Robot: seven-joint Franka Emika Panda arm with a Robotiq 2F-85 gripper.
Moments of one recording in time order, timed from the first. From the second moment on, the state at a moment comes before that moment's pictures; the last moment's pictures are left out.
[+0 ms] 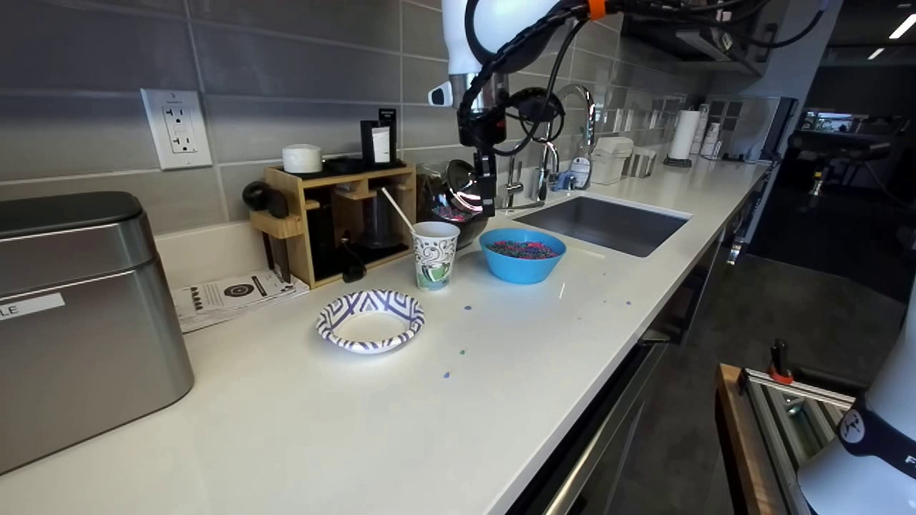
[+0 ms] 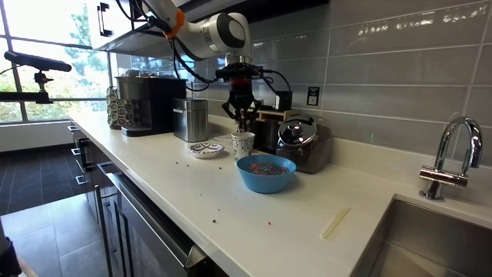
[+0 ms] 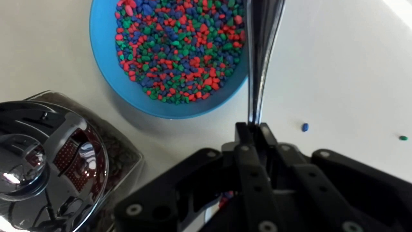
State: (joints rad) arm -0.08 0.12 -0.06 -1.95 -0.21 2.00 -0.49
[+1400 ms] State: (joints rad) arm -0.03 0.16 -0.04 -1.90 -0.37 2.00 -0.22
